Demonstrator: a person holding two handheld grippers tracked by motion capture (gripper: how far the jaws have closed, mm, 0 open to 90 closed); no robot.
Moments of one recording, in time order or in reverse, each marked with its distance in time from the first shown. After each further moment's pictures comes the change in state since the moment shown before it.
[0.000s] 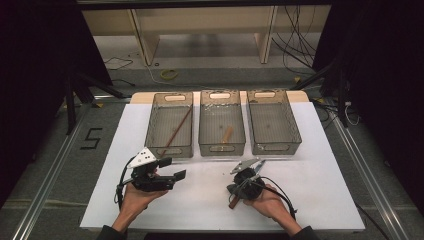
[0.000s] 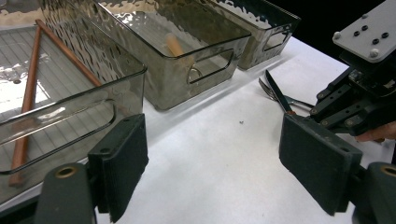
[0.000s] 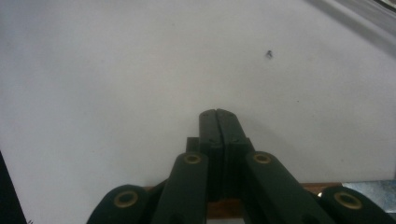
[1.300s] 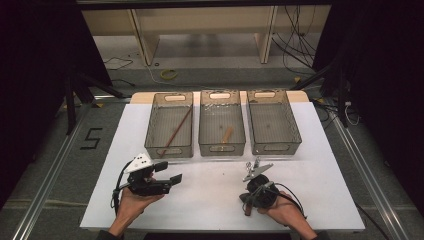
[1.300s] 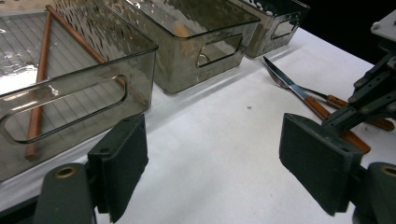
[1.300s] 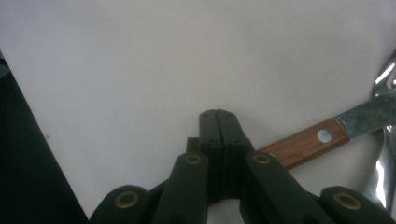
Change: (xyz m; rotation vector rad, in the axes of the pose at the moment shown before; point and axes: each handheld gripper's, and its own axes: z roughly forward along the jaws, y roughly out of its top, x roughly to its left) left arm 0.004 -0.013 -0.007 0.016 0.022 -0.002; right arm -0.005 -0.032 -0.028 0.083 0.018 0.016
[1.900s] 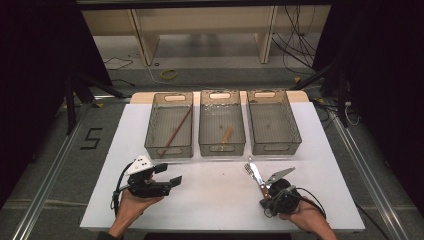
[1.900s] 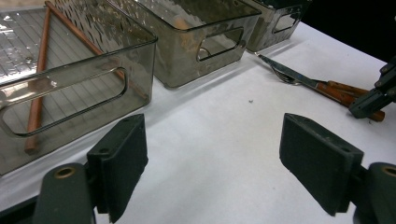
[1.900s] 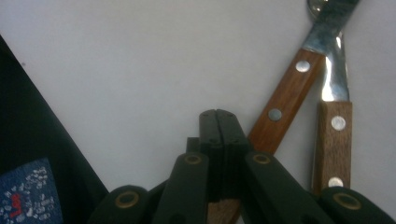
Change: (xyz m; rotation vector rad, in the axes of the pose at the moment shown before) left arm -0.001 -0.005 0.001 0.005 0.003 0.007; right arm -0.022 -0.037 -0.031 0.061 -0.030 0.054
